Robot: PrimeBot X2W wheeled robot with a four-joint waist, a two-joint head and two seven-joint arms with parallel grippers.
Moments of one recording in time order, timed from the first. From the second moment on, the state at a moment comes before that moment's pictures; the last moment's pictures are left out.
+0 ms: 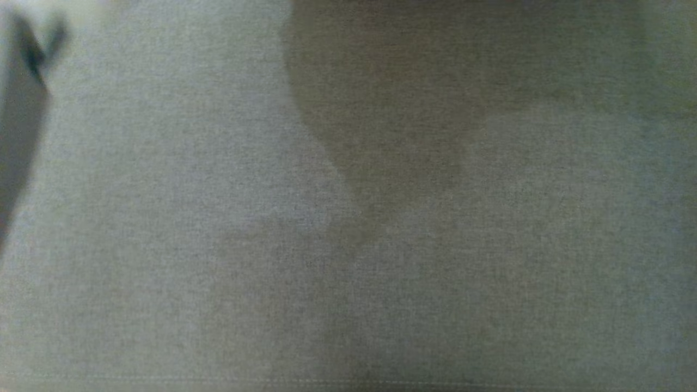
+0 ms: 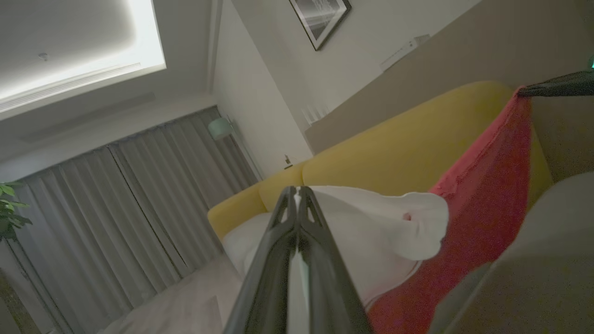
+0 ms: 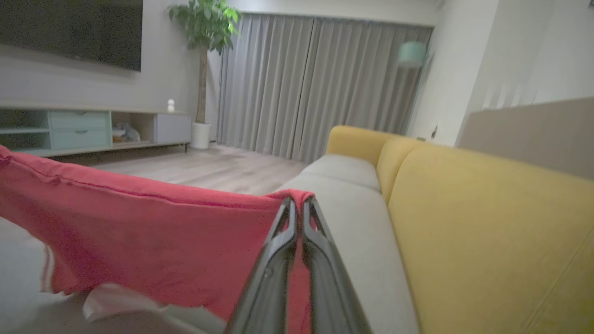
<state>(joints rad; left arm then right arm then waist) -1.23 0.47 -0.57 0.30 -0.32 -0.12 -0.26 -1.09 -0.82 0.53 0.42 0.72 0.12 -0.23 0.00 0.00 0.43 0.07</state>
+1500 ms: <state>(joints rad) -0.62 0.66 -0.71 0.05 -0.43 -0.12 -0.14 -0.27 -0.74 0.37 0.26 0.72 0.12 -0.17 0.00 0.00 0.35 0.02</state>
